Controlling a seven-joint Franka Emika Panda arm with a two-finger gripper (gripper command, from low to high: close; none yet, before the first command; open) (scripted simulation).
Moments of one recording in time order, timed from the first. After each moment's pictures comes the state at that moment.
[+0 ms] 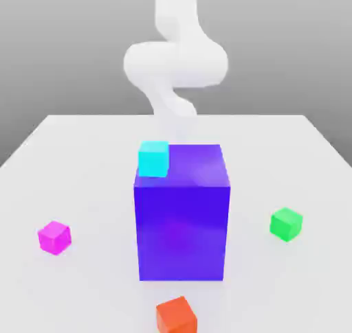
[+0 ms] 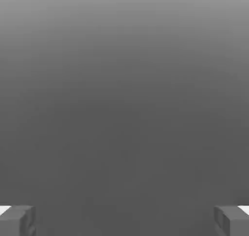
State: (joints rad) arm -0.03 -0.71 -0.04 -2.35 -0.02 2.35 0.78
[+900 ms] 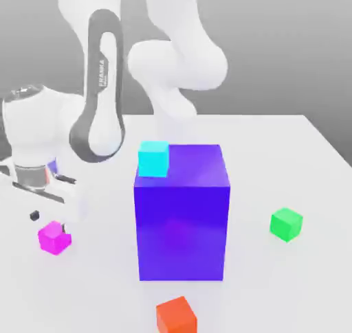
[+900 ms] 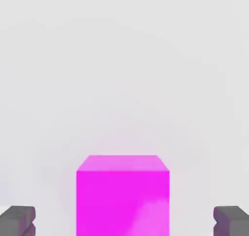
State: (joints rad) arm -0.51 0.28 -0.17 -2.72 0.33 3.00 0.25
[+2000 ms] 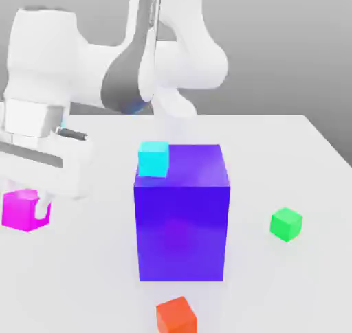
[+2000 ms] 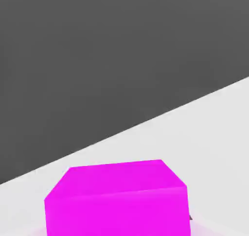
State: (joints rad) arm -0.24 -0.11 -0.07 -2.62 -0.08 2.87 0.96
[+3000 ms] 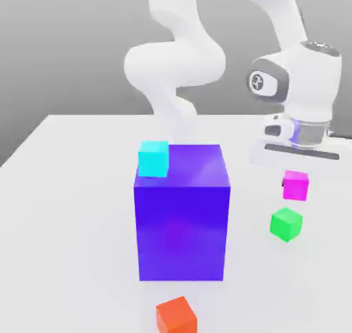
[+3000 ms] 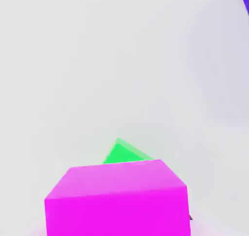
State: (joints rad) arm 0.29 -0.16 0.58 -2.88 0.17 2.74 1.84
